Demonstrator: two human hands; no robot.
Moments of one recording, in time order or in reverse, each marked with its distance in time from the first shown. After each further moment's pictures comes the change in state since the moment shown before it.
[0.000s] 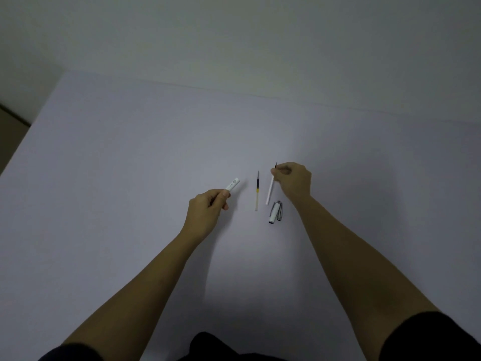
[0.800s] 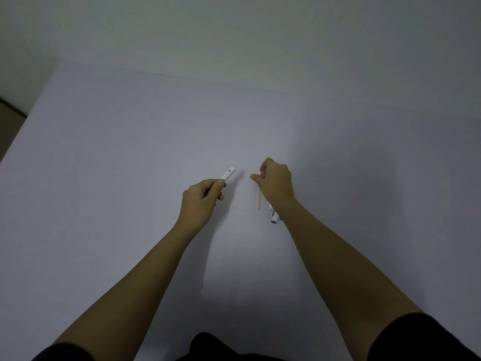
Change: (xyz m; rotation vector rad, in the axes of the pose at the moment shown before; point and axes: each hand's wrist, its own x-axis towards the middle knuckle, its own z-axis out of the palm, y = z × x) left_hand 0.016 0.003 -0.012 -0.040 0.057 -0.035; right_hand -0.016 -0.023 0.037 -0.361 -0.119 -0.179
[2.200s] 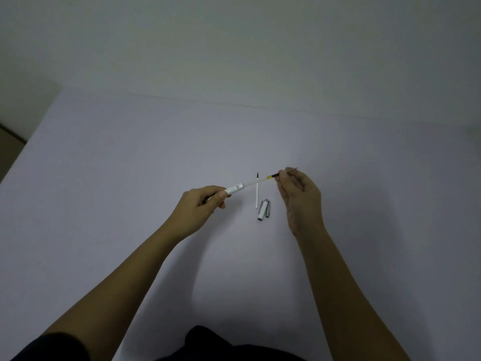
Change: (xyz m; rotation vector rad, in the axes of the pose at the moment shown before) left_hand -0.052 0.046 -0.017 0.120 -0.295 0.235; right_hand -0.101 -0.004 -0.085 1.406 0.225 0.221
